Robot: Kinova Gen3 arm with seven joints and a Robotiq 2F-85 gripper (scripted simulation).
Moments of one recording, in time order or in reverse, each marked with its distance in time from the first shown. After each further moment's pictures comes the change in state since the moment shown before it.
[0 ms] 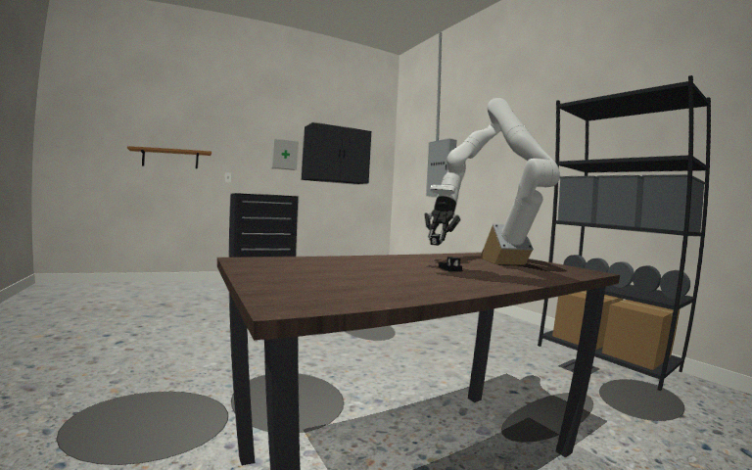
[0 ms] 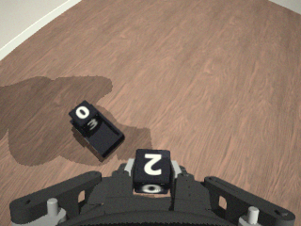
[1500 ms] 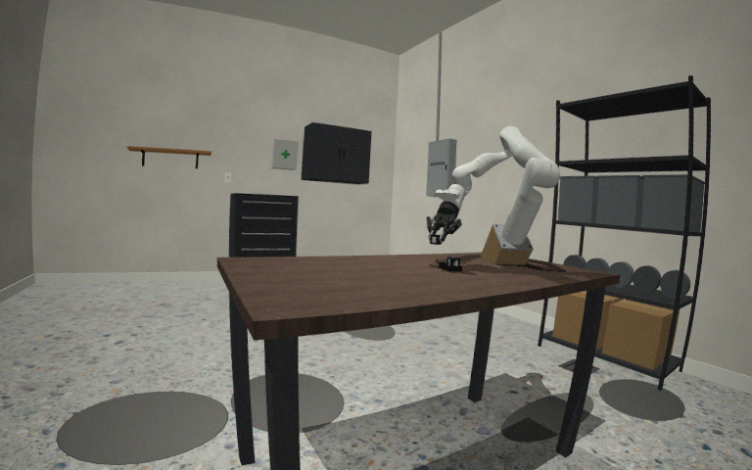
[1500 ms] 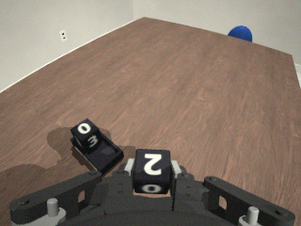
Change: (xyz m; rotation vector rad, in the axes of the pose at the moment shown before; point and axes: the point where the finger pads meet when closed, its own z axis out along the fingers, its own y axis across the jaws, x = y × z) arm -0.003 0.000 0.001 -0.003 0.275 0.008
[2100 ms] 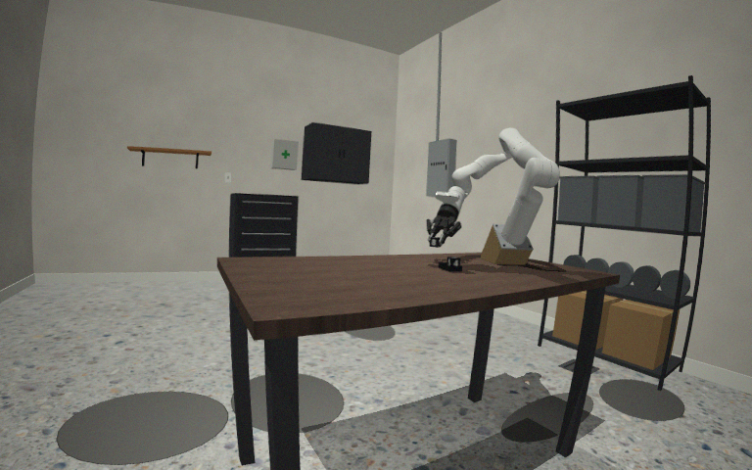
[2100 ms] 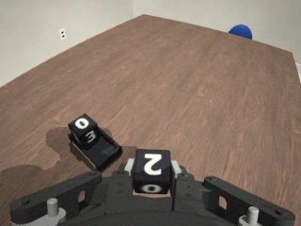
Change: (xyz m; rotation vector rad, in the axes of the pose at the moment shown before) arm -0.007 0.001 0.005 -0.003 -0.003 -0.002
